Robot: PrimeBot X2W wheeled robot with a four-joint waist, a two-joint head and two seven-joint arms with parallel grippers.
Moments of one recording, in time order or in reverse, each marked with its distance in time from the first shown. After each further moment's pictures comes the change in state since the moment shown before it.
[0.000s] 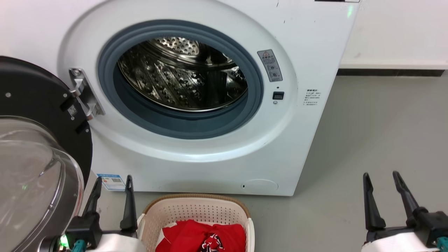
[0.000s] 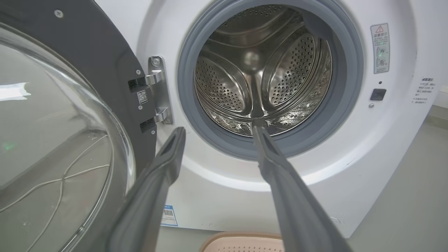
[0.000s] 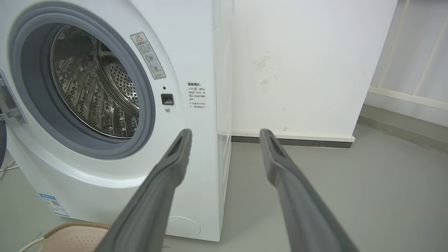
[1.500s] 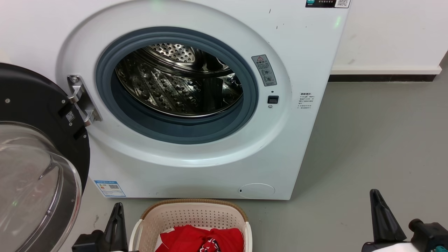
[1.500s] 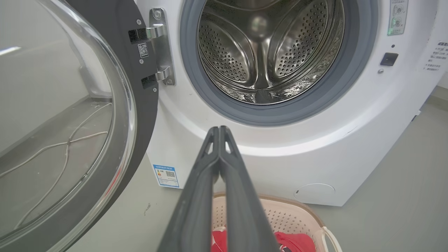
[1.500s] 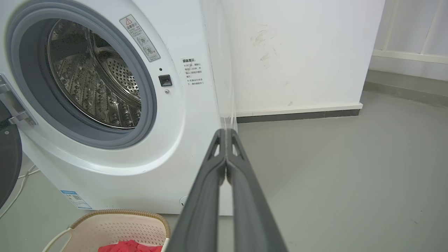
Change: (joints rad) left arm 0.091 -0.057 0.033 0.039 0.042 0.018 0.028; right arm 0.053 0.003 0.023 0.048 0.073 0.000 0.014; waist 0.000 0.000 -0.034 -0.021
